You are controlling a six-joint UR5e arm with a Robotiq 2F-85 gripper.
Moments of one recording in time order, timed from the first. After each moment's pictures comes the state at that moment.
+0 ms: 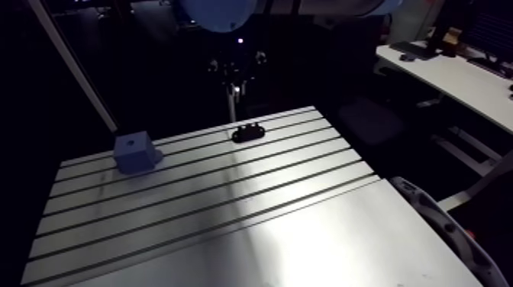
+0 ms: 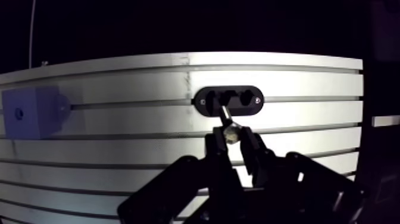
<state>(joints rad) -0.38 -1.25 1.71 -2.27 -1.51 -1.92</state>
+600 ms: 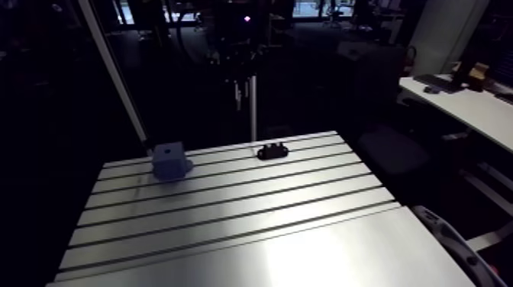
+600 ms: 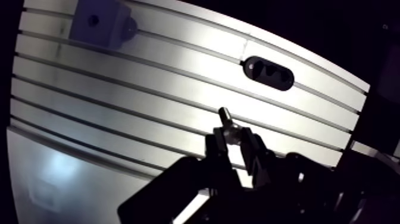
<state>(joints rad) -0.25 -1.35 1.56 -1.86 -1.55 -2.16</state>
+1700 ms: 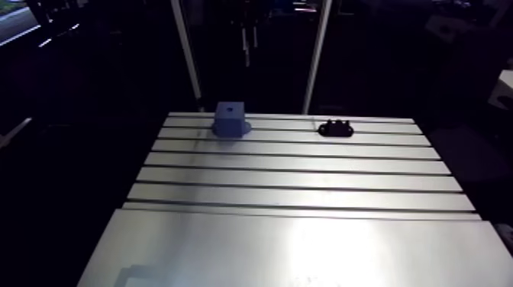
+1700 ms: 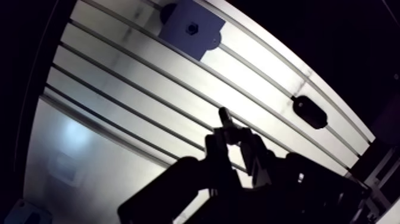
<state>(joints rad) 0.01 -1.21 1.32 -1.64 -1.62 -2.14</state>
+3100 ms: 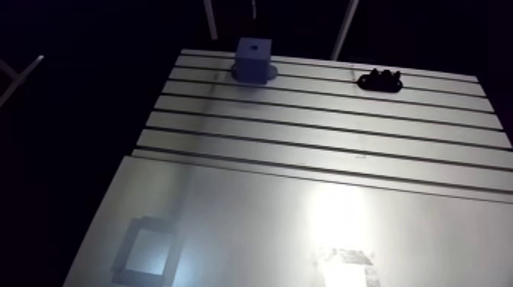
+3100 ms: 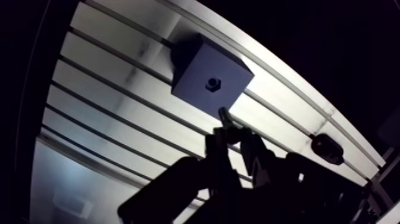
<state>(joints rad) 0.11 -0.98 1.18 -1.65 -1.66 -2.03</state>
